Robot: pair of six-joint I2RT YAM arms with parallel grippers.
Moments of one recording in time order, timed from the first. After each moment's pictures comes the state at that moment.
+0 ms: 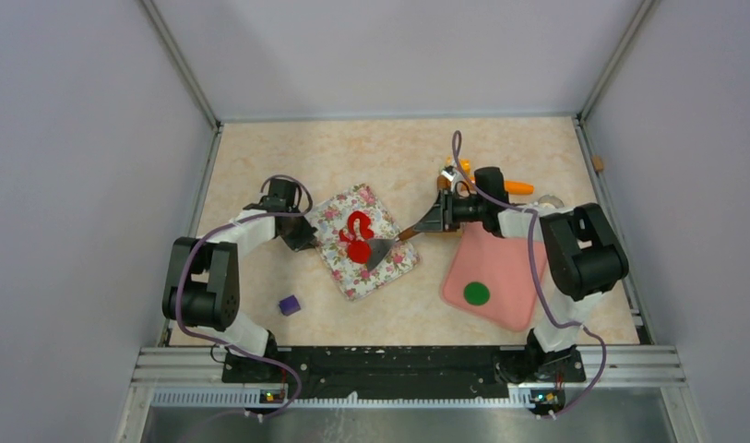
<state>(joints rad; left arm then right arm) -0.15 1.58 0.86 -0.41 0.09 -0.81 0.31 1.77 0.86 0.26 -0.95 0.47</state>
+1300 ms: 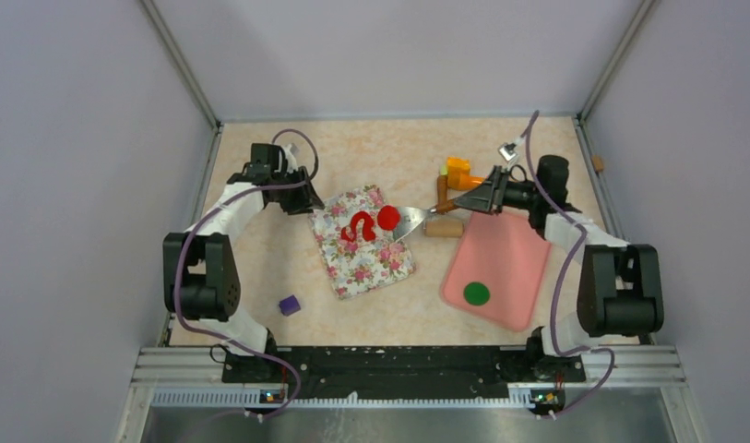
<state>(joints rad) -0.06 1.63 1.16 -0.47 0.40 -0.35 0.04 1.52 0.76 0.42 -1.16 0.76</state>
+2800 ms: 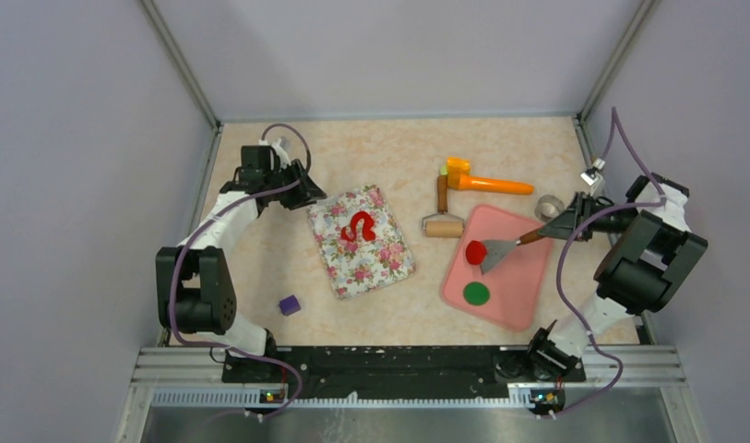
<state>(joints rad) -0.03 1.54 1.09 -0.32 0.50 -0.48 -0.63 1.74 1.29 -1.45 -1.08 -0.94</state>
